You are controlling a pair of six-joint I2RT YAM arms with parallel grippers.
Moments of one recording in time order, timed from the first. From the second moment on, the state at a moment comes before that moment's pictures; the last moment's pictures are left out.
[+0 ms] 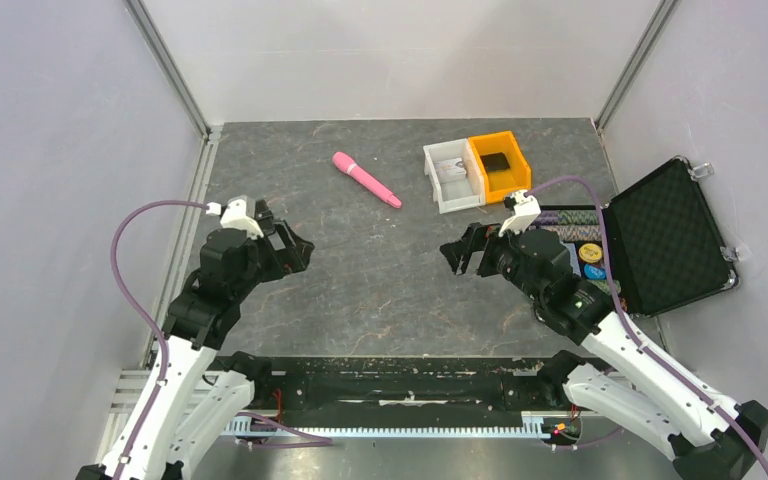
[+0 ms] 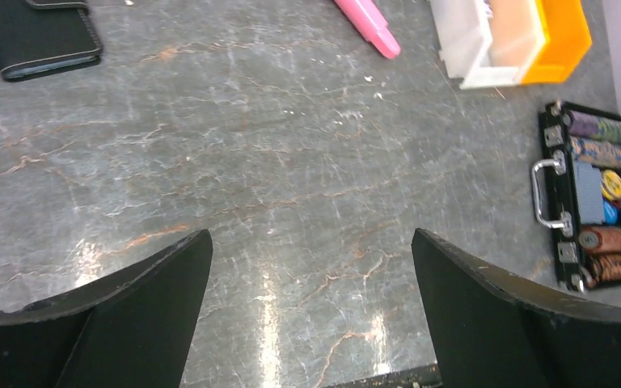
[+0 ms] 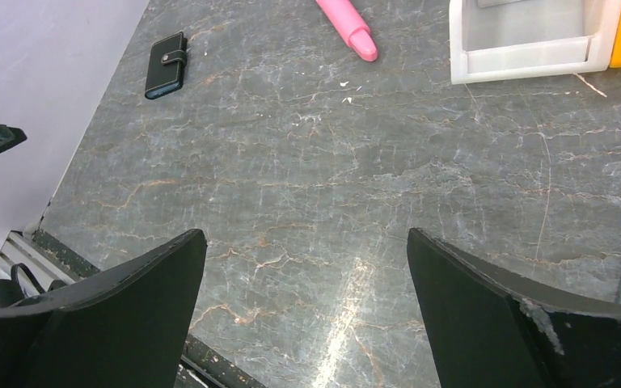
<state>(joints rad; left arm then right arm) -0.31 0.64 0.79 -0.62 -0.01 -0.50 0.66 0.77 0.69 -0.23 0.10 0.49</state>
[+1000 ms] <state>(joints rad) 0.09 1.36 0.99 -0.57 -0.47 -0.93 0.66 0.69 0.68 -0.22 0.01 0.51</state>
